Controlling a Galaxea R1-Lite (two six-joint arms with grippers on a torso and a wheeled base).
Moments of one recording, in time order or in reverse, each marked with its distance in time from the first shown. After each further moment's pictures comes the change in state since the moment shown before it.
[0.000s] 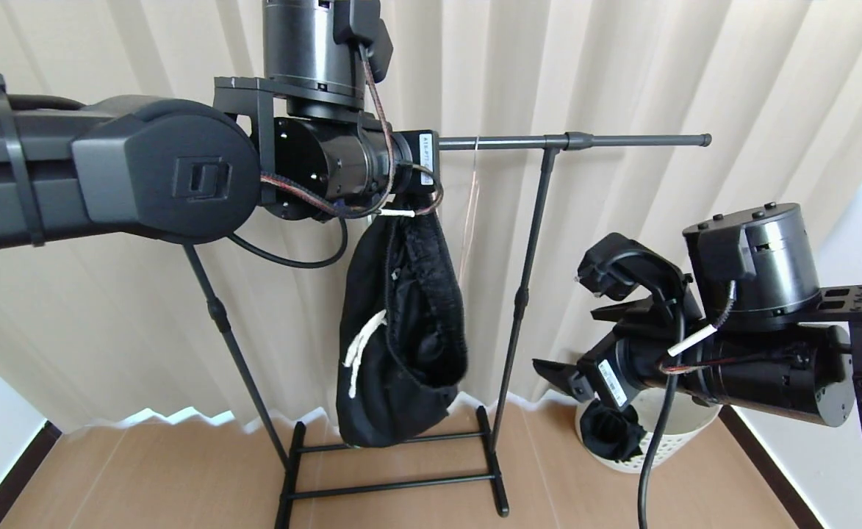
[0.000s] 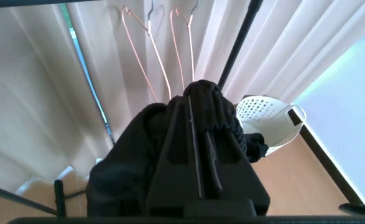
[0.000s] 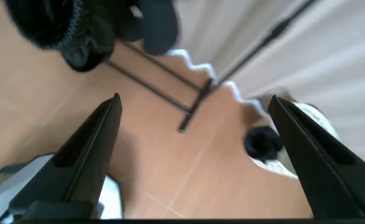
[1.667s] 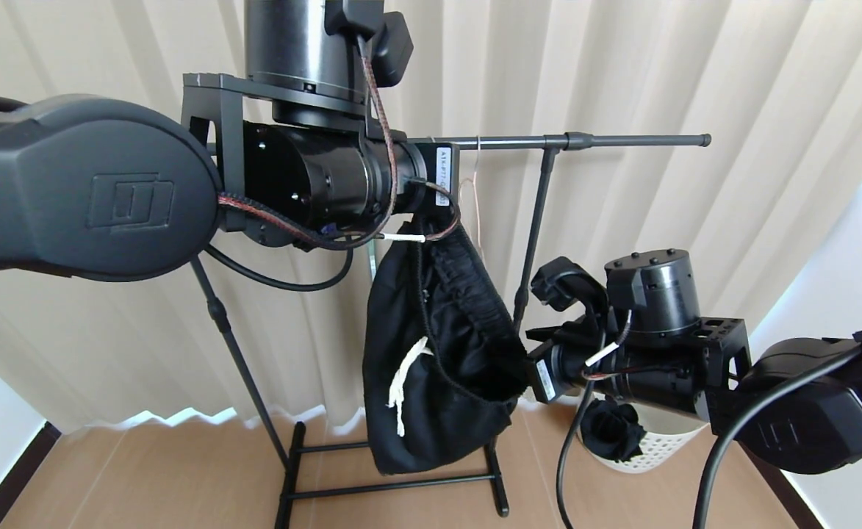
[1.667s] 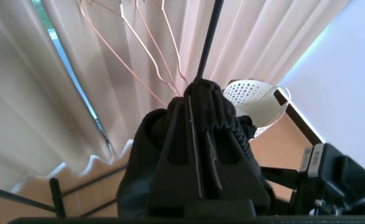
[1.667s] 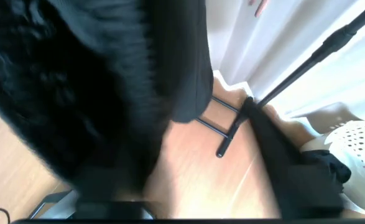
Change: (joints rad) left arm -0.086 -0.096 0.124 -0.005 -0.004 0.016; right arm -0.030 0.235 0.043 -0.346 0.118 0.130
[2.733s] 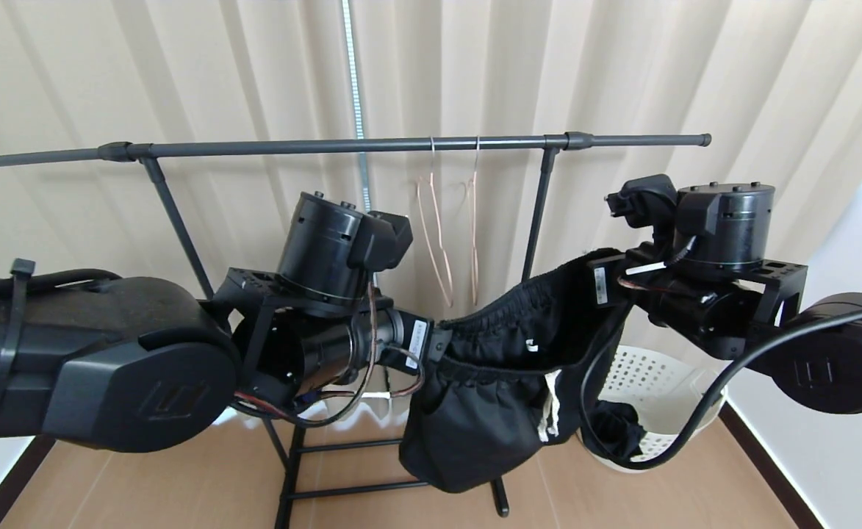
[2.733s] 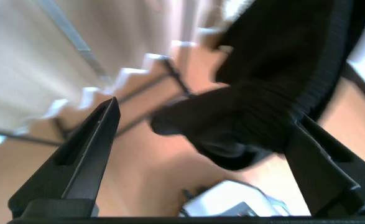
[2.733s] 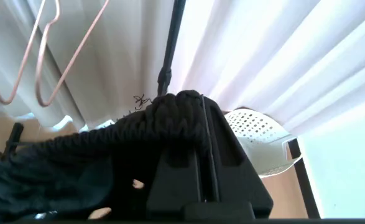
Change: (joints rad) left arm 0.005 -0.044 0.495 -0.136 -0.070 0.009; right arm -0.132 -0.047 -0.094 -0.107 -0.467 -0.021
